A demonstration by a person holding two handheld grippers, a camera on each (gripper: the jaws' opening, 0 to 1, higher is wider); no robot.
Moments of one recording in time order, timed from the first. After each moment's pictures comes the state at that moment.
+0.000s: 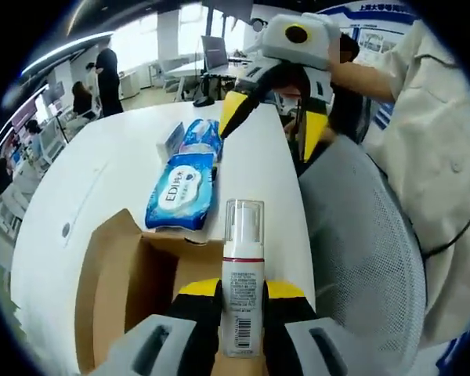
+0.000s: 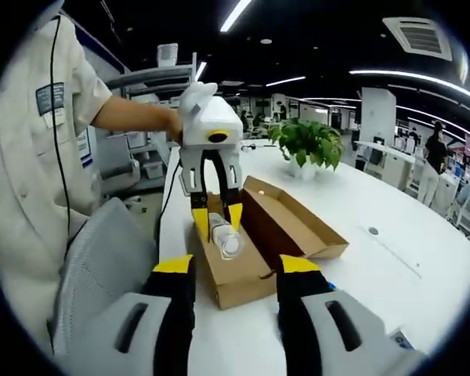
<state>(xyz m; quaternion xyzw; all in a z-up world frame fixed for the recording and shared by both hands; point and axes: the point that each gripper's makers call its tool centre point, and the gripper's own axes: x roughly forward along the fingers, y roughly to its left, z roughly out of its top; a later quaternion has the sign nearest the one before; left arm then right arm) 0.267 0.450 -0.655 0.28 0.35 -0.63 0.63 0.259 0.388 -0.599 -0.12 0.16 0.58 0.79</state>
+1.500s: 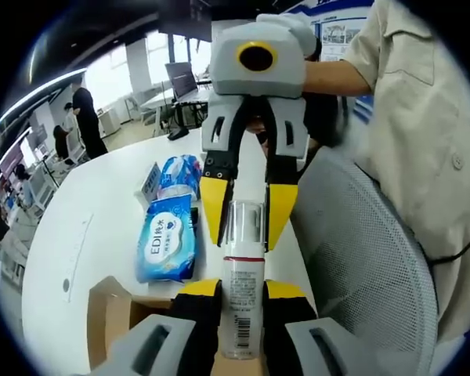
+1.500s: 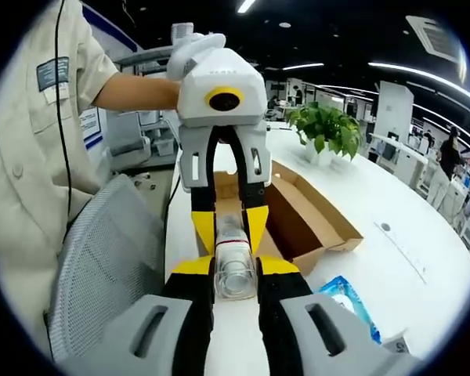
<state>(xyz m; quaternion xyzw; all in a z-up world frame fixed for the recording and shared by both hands) 0.251 0.400 -0.643 0.31 0.26 -0.67 0.62 0.248 0.397 -0.620 -0.17 0.20 0.60 0.76</state>
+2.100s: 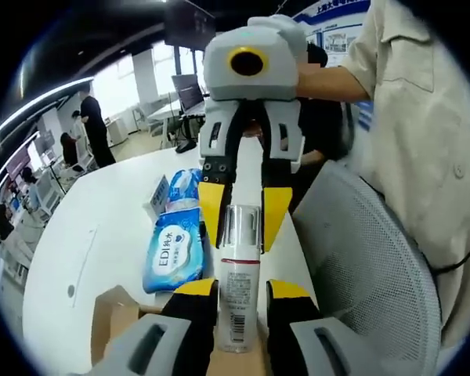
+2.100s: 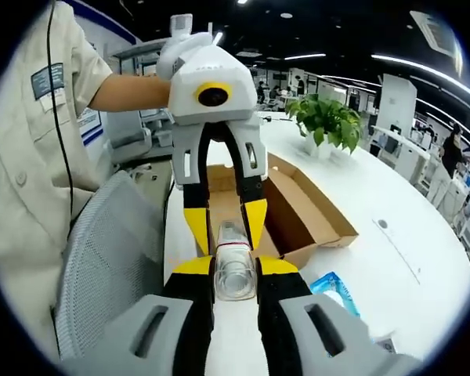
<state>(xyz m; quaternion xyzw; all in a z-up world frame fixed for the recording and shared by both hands) 0.258 0.392 -0.628 0.28 0.24 -0.67 0.65 0.258 0.386 -0.611 -0.19 0.22 0.60 0.74</state>
